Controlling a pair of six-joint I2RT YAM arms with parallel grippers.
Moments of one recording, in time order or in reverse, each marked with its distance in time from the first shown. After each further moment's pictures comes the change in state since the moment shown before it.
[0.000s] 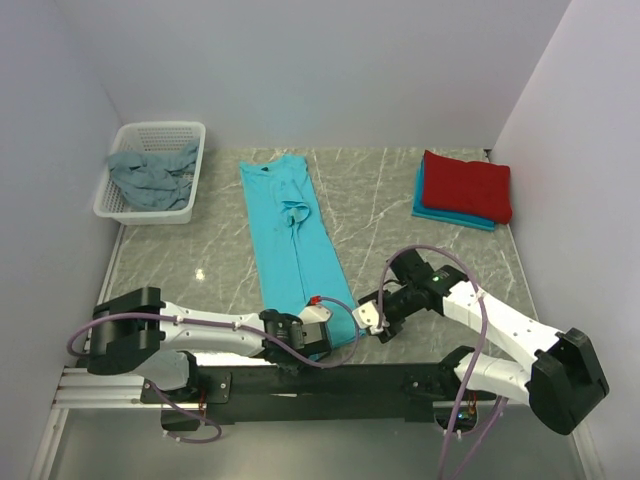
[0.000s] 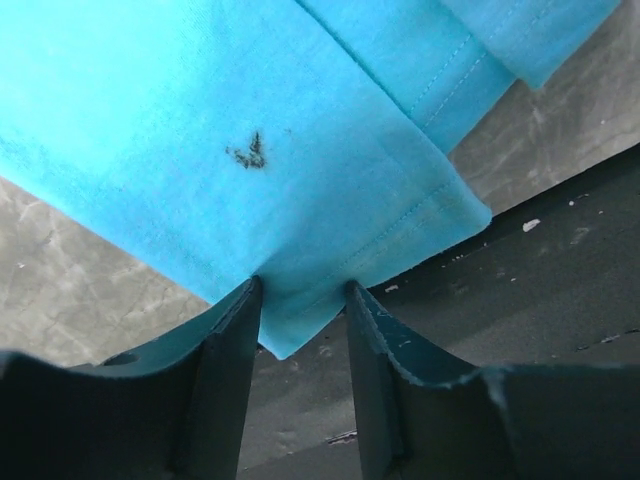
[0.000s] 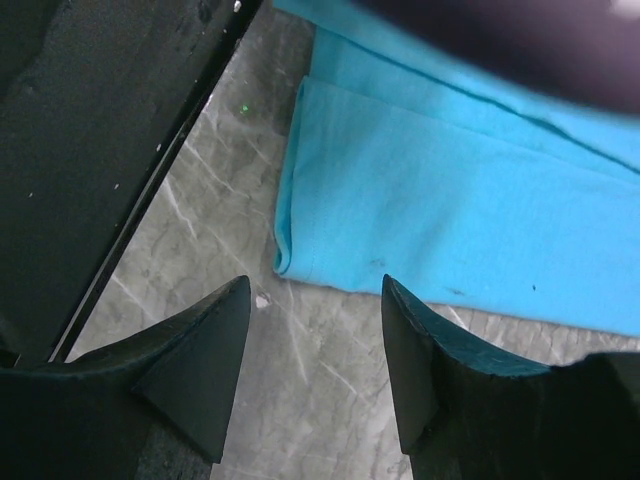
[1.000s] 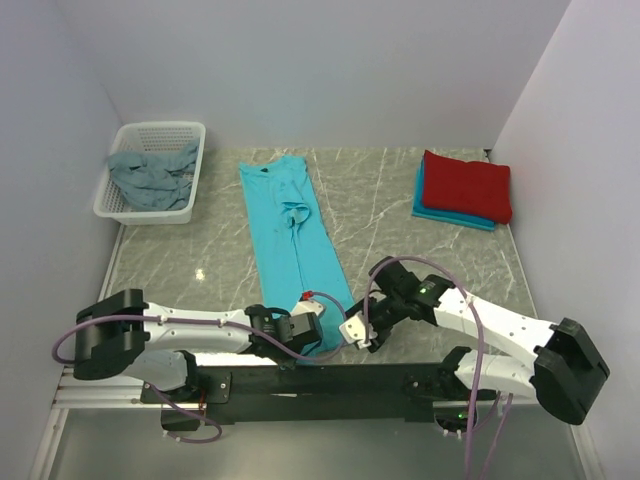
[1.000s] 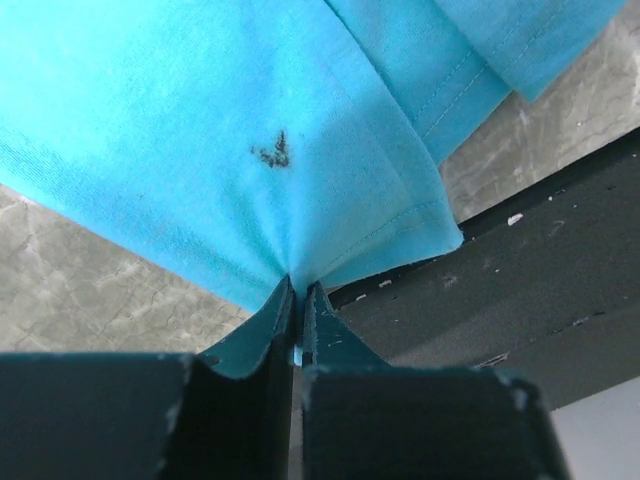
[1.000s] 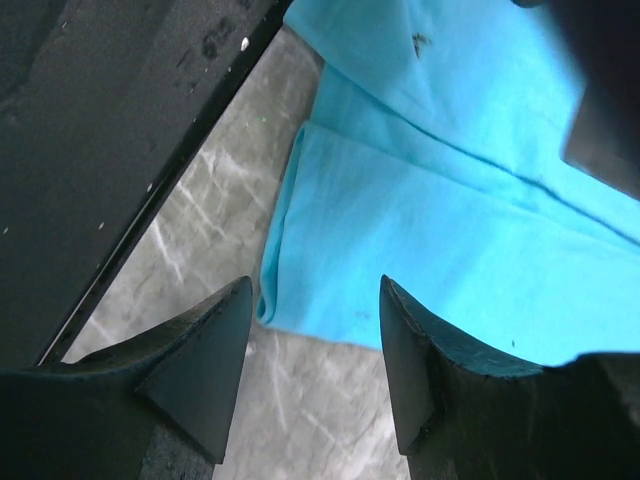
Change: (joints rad) left arm 0.066 -0.072 -0.061 0.069 0.084 0.007; right arm 0.172 0.012 -0.026 0.135 0.083 0.085
